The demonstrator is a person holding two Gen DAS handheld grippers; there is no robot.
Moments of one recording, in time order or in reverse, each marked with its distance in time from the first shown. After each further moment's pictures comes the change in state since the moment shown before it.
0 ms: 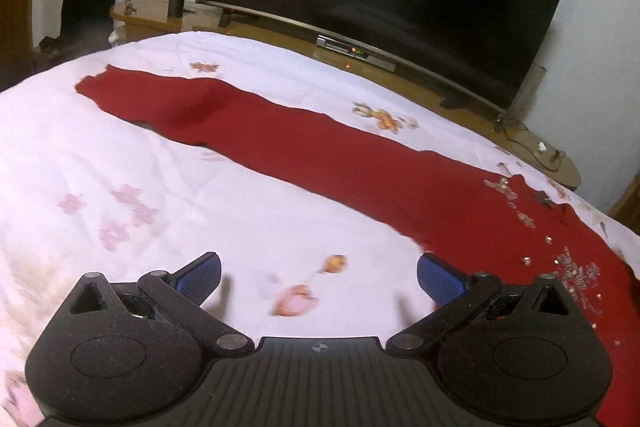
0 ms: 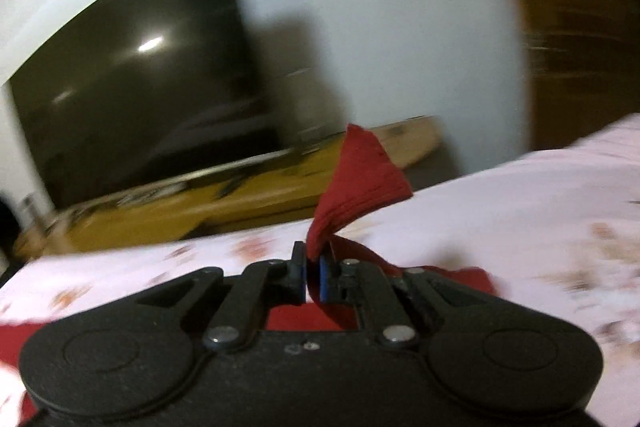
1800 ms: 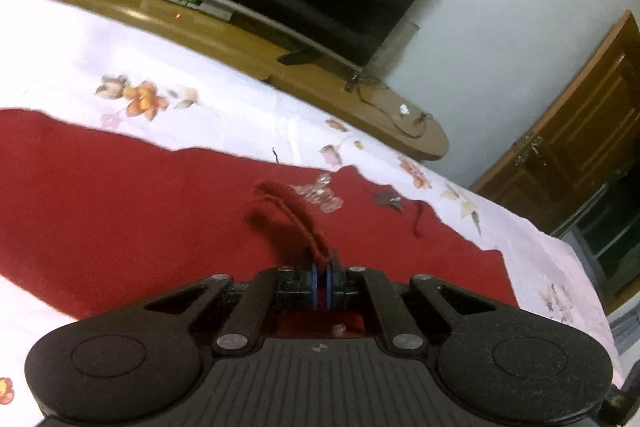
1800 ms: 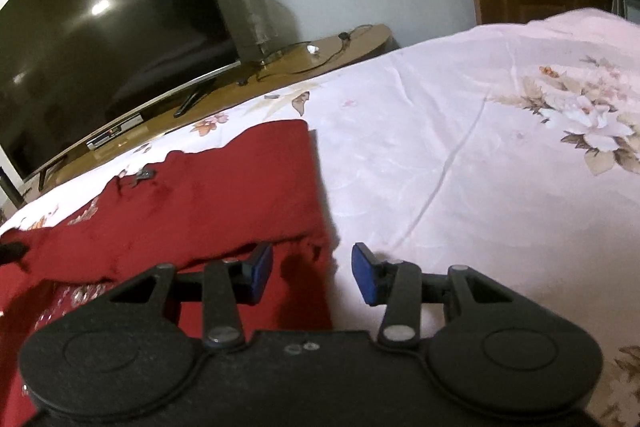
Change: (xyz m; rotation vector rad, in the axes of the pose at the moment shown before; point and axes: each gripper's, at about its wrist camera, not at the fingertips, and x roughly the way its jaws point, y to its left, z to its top) left arm 0.108 -0.137 0.050 0.029 0.186 -0.457; right arm -0.028 -0.057 -0.102 0.155 0.183 -0.152
